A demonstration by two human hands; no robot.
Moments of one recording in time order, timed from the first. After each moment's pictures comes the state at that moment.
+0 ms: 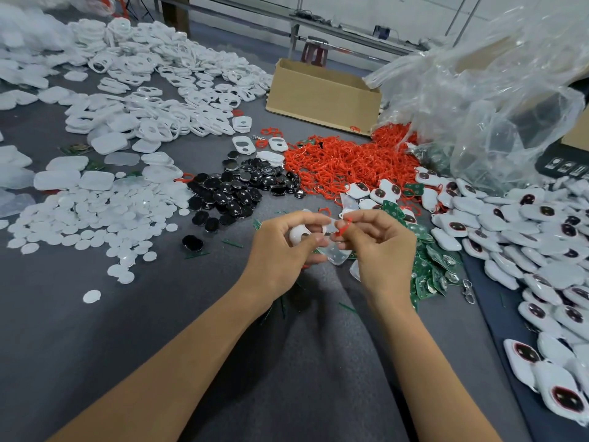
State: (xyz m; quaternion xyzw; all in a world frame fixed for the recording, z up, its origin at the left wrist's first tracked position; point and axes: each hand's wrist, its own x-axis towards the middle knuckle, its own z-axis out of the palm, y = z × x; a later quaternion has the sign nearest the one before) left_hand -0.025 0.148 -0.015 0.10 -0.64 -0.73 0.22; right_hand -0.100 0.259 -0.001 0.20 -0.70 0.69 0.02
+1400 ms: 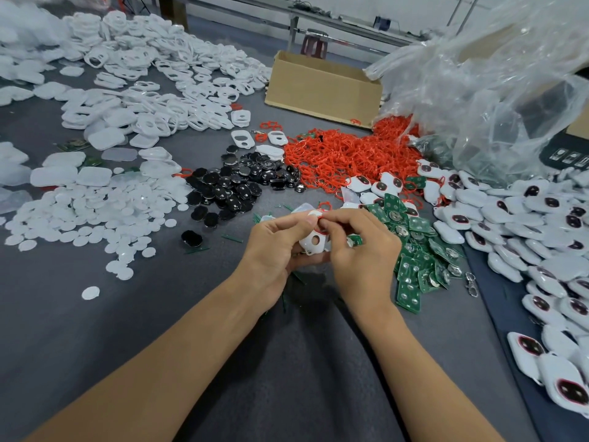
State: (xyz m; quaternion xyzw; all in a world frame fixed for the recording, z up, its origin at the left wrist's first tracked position) left_hand -0.025 0.149 -0.010 0.15 -0.44 -0.87 0.16; right_hand -0.088 0.246 -0.019 0.35 -0.74 0.50 0.27
